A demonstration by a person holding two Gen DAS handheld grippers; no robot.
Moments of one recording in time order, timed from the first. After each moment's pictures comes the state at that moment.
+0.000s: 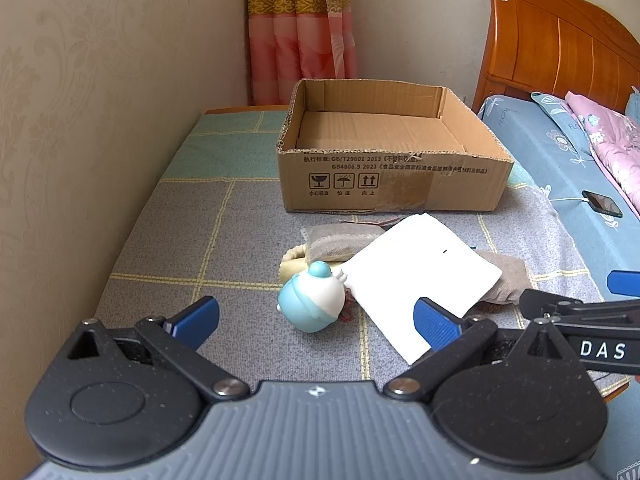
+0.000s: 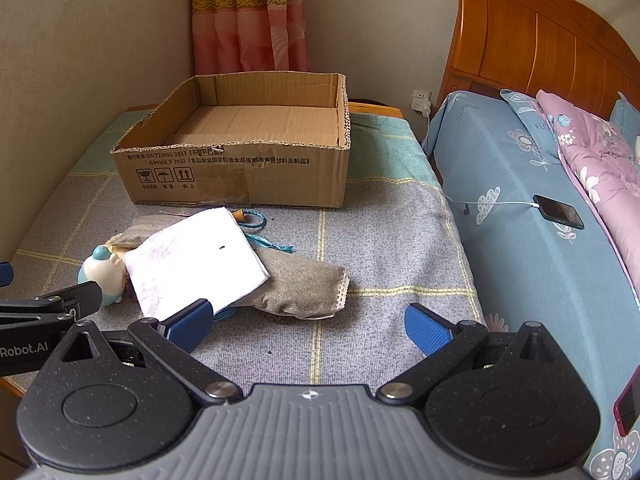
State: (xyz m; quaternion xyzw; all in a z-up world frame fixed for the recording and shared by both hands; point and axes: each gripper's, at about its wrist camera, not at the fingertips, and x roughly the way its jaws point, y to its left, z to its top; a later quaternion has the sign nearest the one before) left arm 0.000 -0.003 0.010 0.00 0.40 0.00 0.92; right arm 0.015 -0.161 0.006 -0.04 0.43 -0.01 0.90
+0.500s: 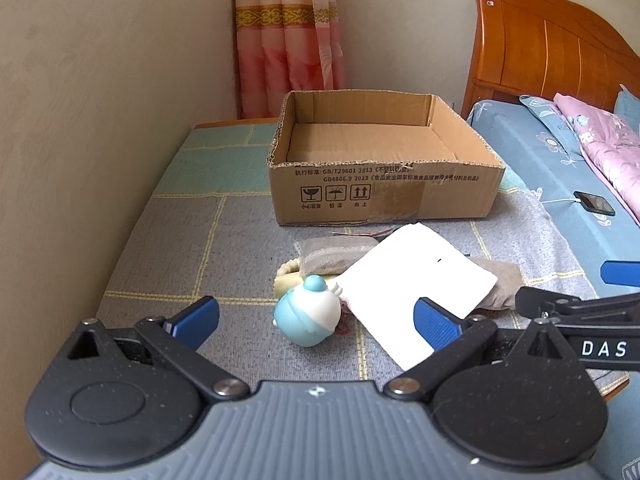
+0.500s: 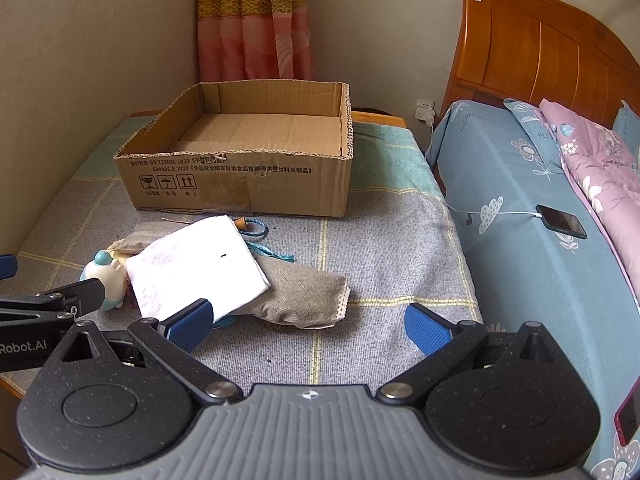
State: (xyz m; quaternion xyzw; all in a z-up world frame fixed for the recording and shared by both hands) left arm 0.003 -0.002 0.013 0.01 0.38 -0.02 0.92; right arm 0.016 -0.162 0.009 -0.04 0.41 0.01 0.91
